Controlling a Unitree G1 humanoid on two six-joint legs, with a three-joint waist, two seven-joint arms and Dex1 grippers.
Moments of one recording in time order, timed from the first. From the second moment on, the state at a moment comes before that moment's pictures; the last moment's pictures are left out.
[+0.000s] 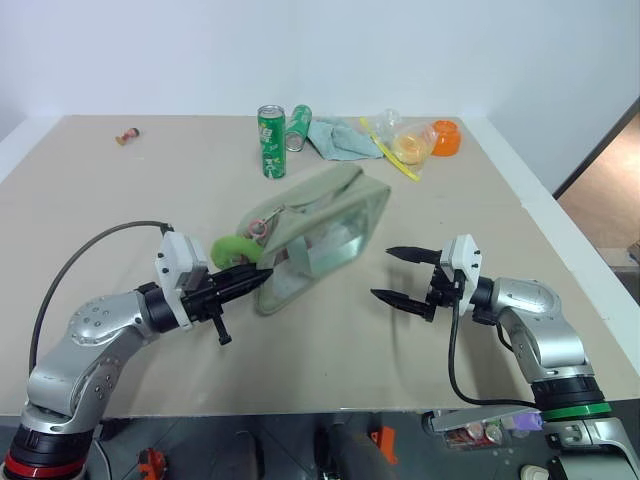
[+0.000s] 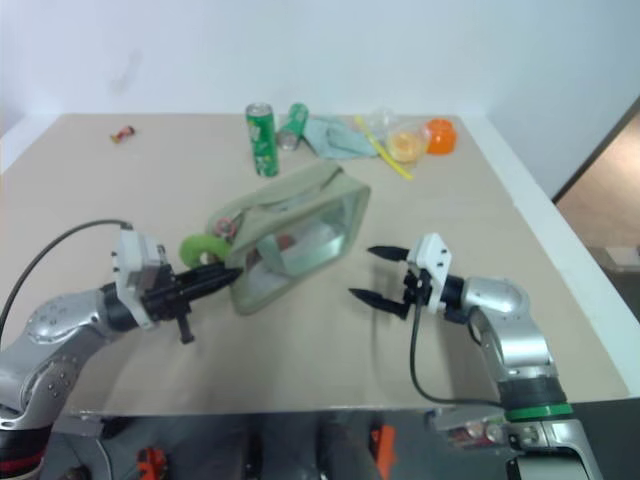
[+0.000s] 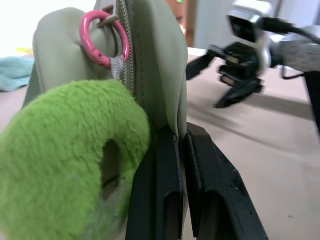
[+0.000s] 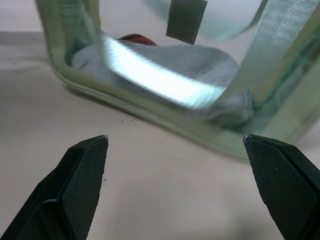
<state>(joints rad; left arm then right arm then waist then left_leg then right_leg) -0.14 0.62 0.08 -0.47 -0.65 0.42 -0.87 -0.36 -0.62 -0.01 0.11 0.37 0.06 1.10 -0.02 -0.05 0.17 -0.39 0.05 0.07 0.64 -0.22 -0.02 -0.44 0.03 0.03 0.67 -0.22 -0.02</state>
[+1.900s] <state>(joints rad) 0.18 0.63 0.47 -0.57 -0.69 0.46 -0.69 -0.46 -0.56 -0.05 0.15 0.39 0.07 1.07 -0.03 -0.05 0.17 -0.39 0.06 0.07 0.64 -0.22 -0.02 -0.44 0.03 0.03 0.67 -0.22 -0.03</state>
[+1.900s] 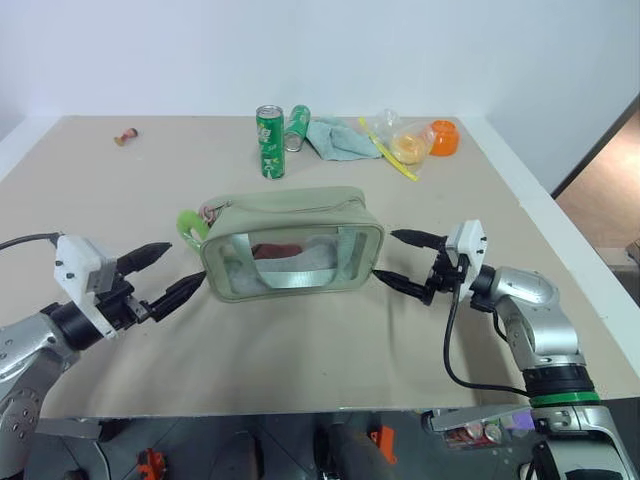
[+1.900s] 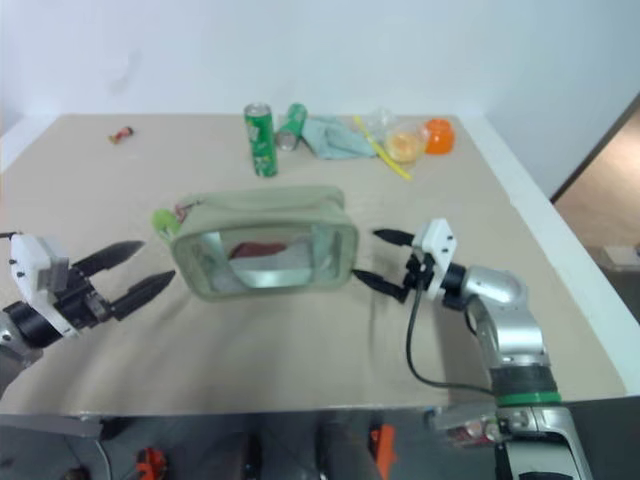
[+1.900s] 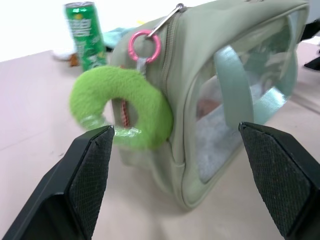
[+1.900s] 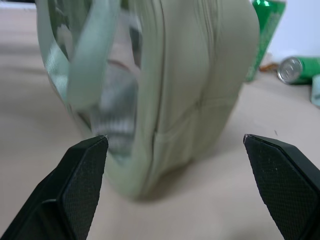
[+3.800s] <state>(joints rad) -0.11 0.56 0.25 -0.33 -0.57 0.43 -0.65 -0.25 -0.66 -0.20 -0.01 0.47 0.09 1.04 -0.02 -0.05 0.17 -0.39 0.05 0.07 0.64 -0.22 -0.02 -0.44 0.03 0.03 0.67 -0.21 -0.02</state>
